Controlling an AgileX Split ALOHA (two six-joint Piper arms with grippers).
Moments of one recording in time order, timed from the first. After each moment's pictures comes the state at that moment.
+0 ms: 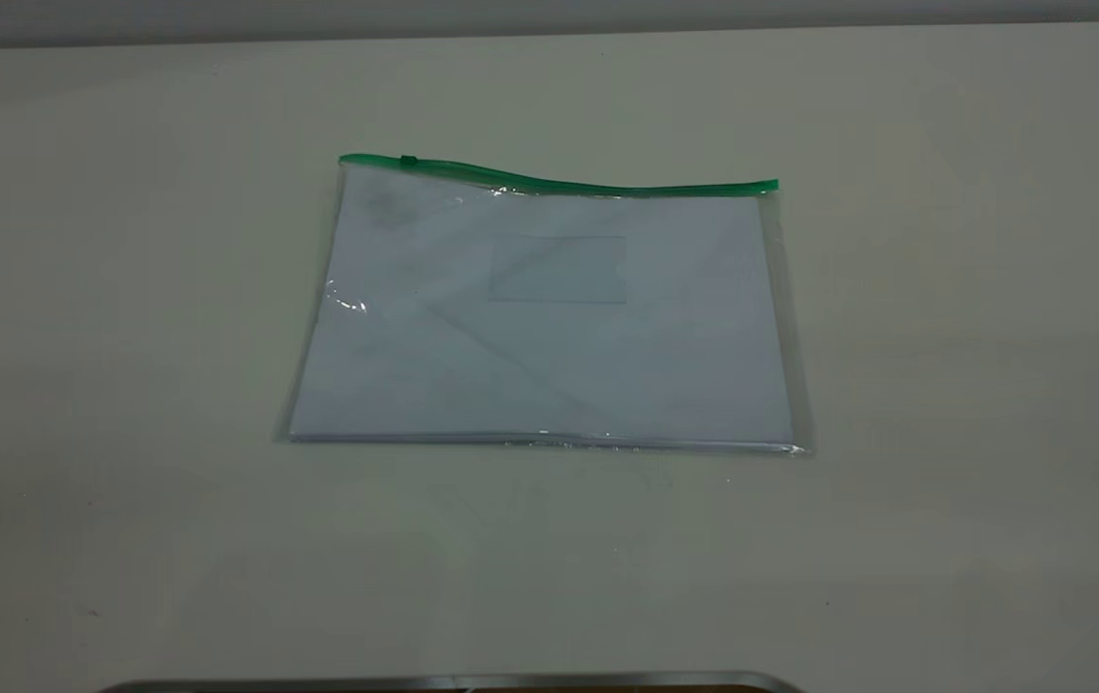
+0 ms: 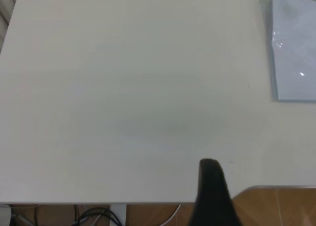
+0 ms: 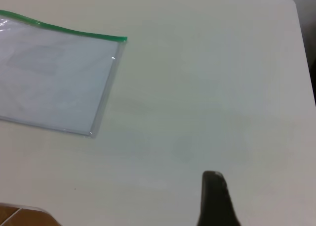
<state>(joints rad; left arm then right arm) 0.08 -0.02 -0.49 -0.05 1.13 0.06 0.05 -0.02 -0.48 0.05 1.14 -0.10</state>
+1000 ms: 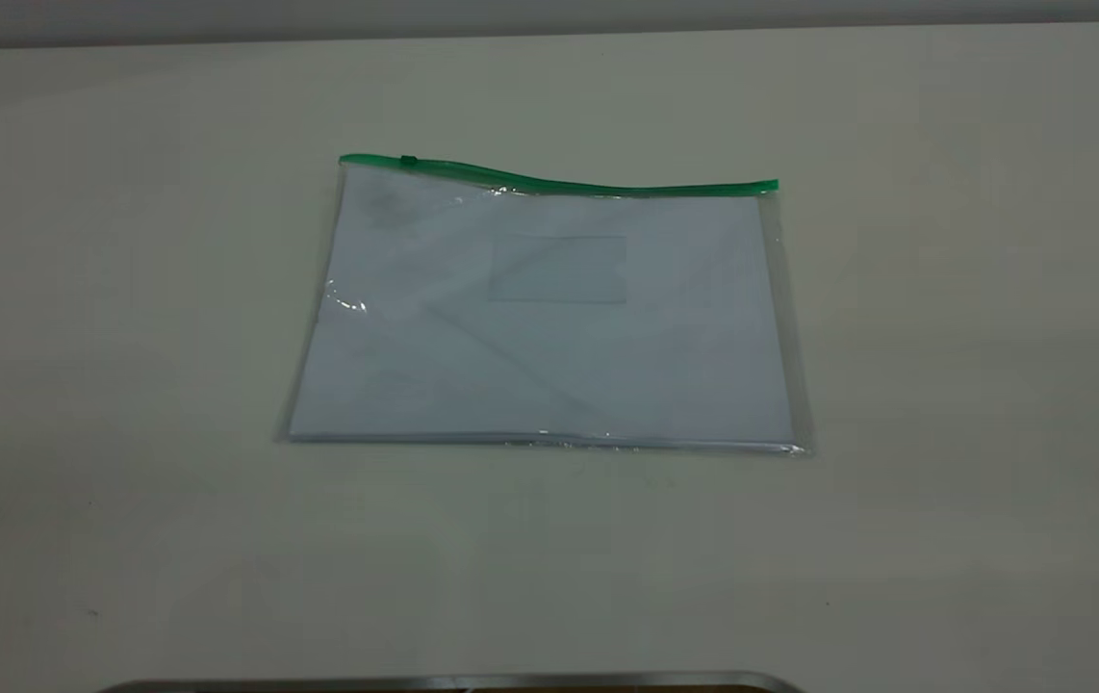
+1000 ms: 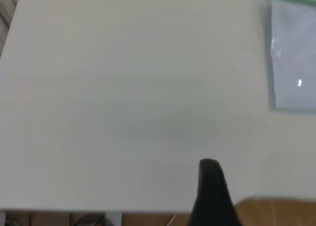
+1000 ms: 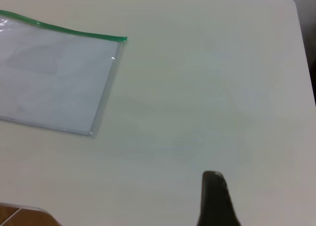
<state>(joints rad) 0.08 0.01 -0.50 -0.06 1.10 0.03 0.05 -0.02 -0.48 0.05 1.14 -0.10</state>
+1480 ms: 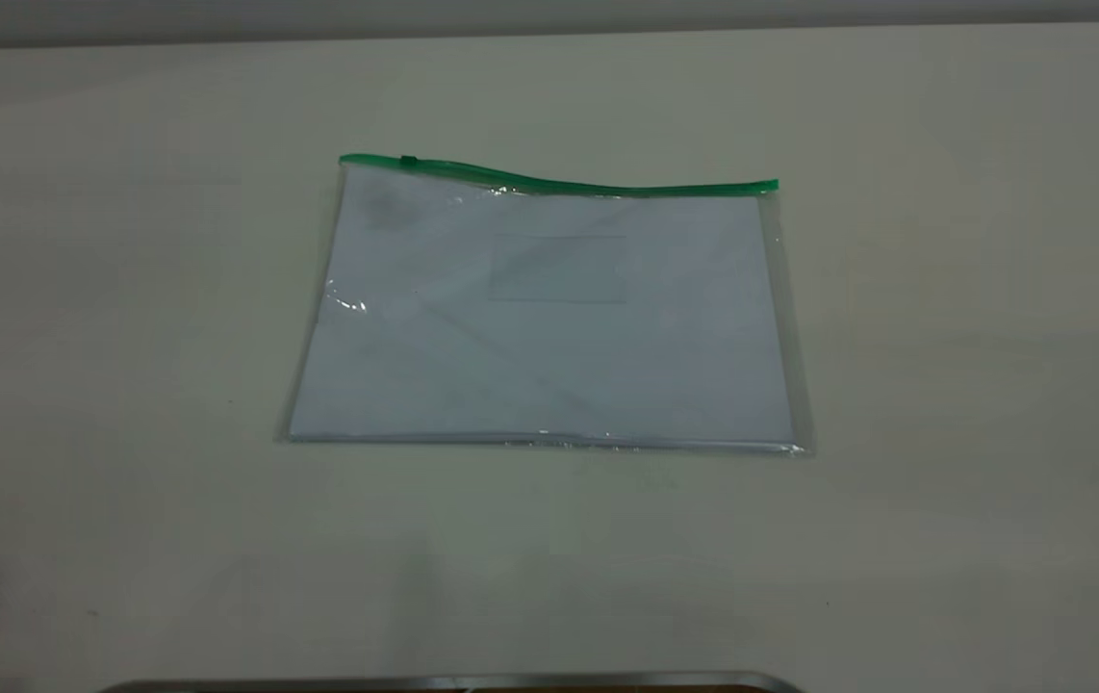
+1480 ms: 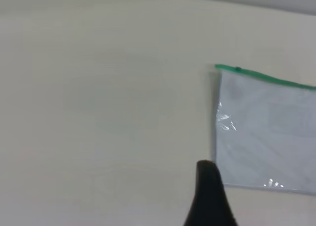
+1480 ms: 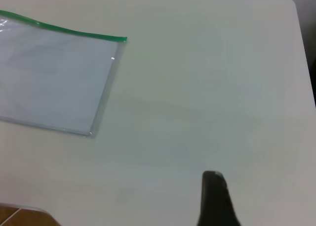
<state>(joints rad) 0.08 0.70 -0.67 -0.27 0.67 0.06 0.05 -0.02 -0.48 0.05 1.13 -0.10</state>
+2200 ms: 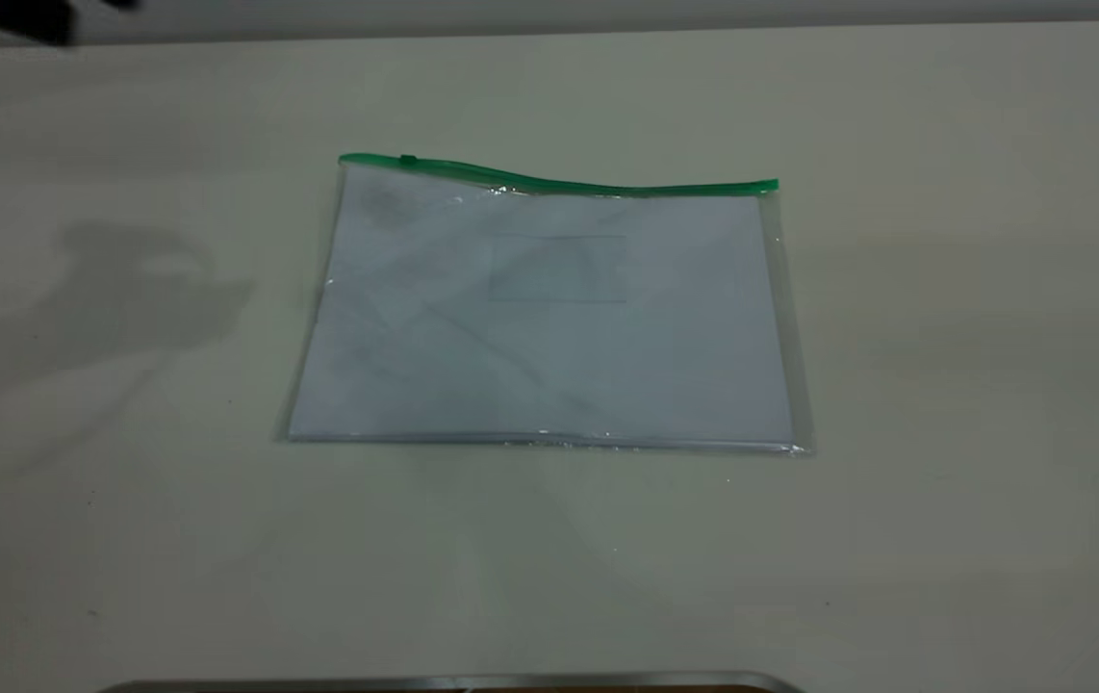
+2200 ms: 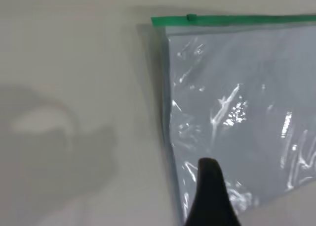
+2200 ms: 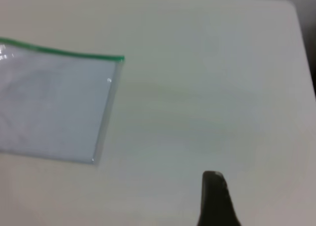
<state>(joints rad) 0.08 1.93 -1.17 -0.92 0.61 0.86 0.05 0.36 -0.58 0.04 0.93 -0.05</state>
